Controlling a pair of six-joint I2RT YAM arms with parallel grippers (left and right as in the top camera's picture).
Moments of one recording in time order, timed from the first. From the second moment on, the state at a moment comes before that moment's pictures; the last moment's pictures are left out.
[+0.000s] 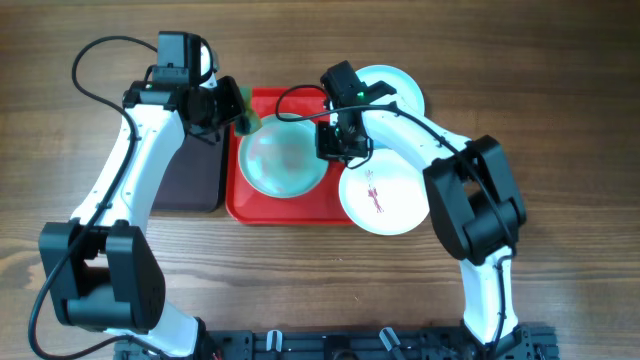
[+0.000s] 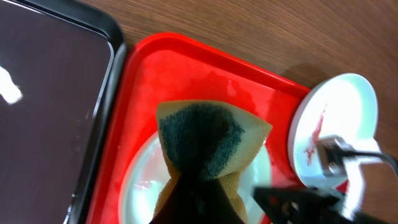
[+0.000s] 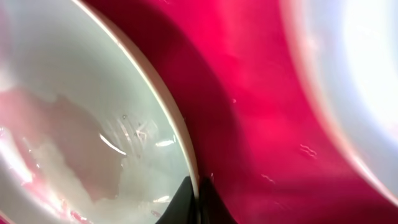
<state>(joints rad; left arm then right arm) -0.08 1.74 1.36 -0.69 0.26 -0.46 0.51 2.18 1.59 -0.81 -0.25 0.49</state>
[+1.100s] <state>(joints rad) -0.12 1.74 1.36 -0.71 0.23 -0.46 0.90 1.86 1.61 -0.98 1.14 0.41</state>
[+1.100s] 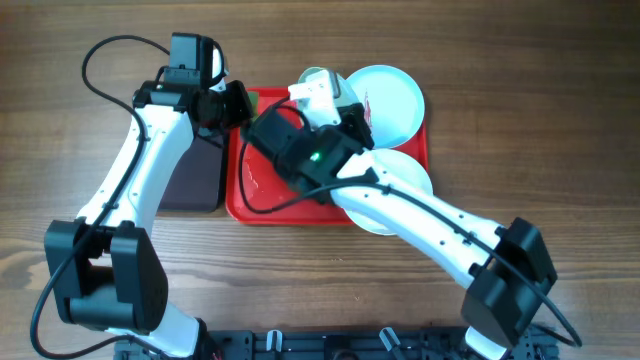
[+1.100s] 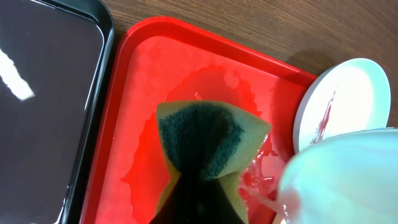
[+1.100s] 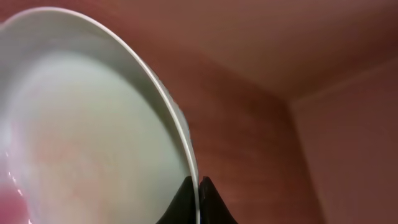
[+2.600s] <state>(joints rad) -0.12 1.74 1.36 -0.72 0.23 -0.46 0.10 1.86 1.61 -0.98 -0.11 0.29</state>
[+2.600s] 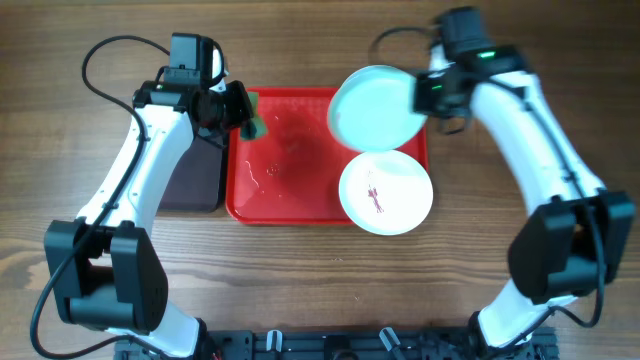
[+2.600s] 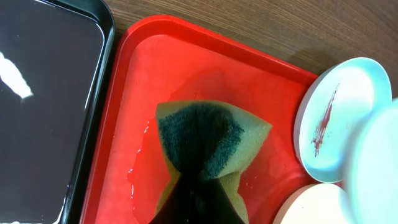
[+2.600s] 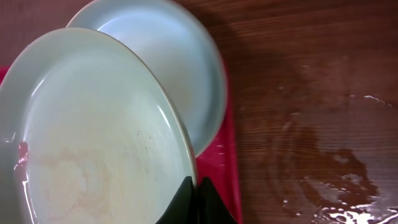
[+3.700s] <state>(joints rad) -0.12 1.74 1.36 -0.72 0.23 -0.46 -0.34 1.85 1.17 -0.71 -0.04 0.32</state>
